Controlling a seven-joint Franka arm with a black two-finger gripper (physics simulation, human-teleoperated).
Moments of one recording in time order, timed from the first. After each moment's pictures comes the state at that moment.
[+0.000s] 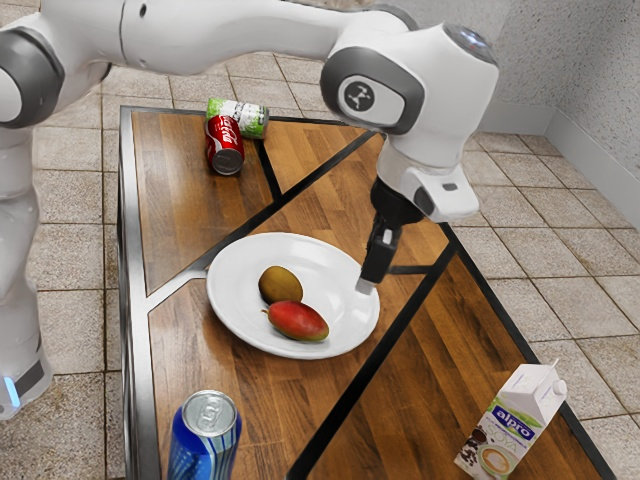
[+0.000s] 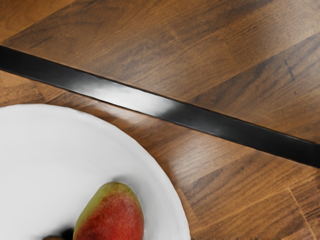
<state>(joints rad) -0.15 0.05 -0.34 -1.48 0.03 1.47 0.01</state>
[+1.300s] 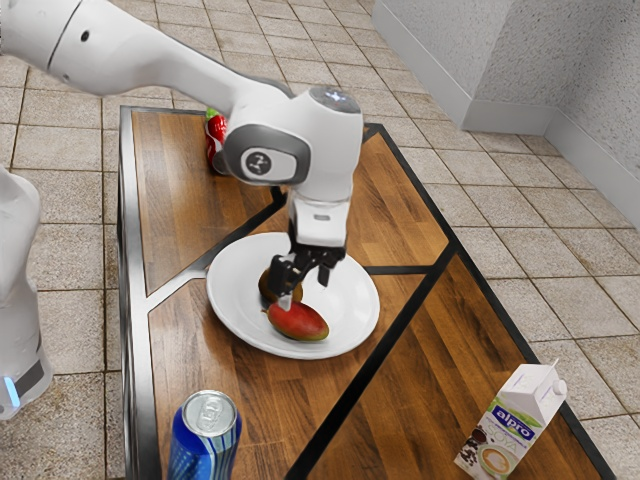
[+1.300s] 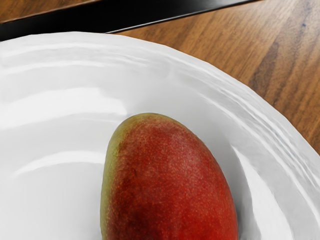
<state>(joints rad) -0.13 -0.30 -0.17 -2.25 -0.11 2.04 0.78</state>
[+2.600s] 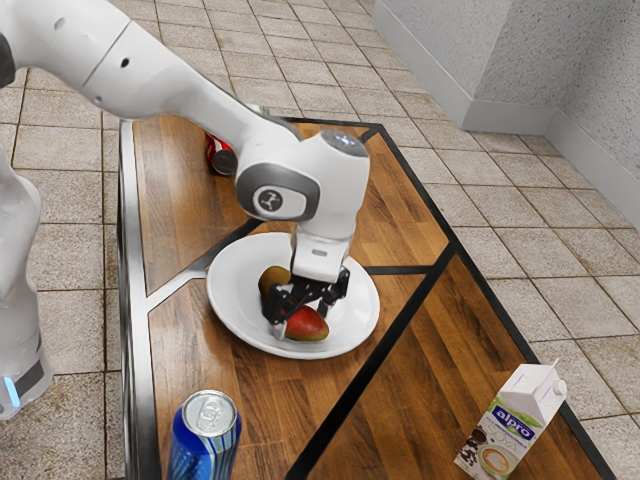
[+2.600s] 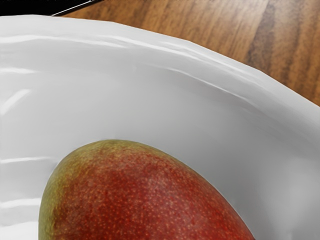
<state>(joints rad) -0.13 -0.20 -0.18 -2.28 -0.15 2.11 0.94</state>
